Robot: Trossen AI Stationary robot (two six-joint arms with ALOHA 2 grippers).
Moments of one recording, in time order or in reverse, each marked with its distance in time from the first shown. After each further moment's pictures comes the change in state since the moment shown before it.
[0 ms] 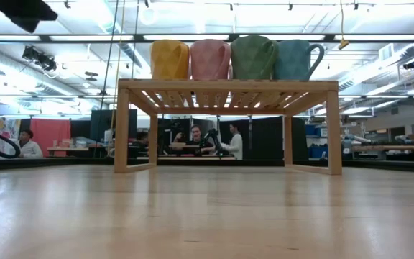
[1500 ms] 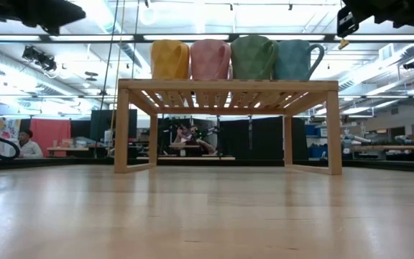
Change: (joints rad) left arm 0.887 -0.416 -0.223 0.475 0.712 0.734; right arm -0.466 -0.533 -0.507 0.192 -0.282 0.041
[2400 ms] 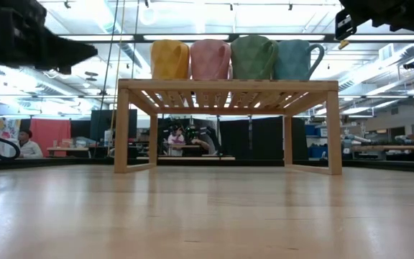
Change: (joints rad) left arm 0.000 -0.107 -0.401 0.388 0.036 -0.027; right arm -0.140 0.001 0.000 0.002 -0.171 0.012
